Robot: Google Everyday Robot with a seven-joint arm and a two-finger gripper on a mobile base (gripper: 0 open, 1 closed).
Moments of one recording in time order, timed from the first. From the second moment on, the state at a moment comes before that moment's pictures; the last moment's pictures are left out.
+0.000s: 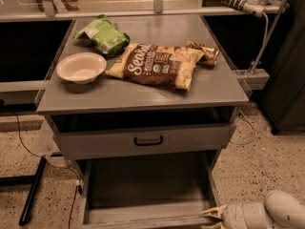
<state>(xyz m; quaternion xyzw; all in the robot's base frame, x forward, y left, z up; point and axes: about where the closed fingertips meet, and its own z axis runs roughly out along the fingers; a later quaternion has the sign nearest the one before) 0.356 -0.202 0.424 -0.68 0.61 0.23 0.35</state>
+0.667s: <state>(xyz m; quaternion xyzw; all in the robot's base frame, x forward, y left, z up) 0.356 -0.202 0.424 -0.68 0.61 0.23 0.35</state>
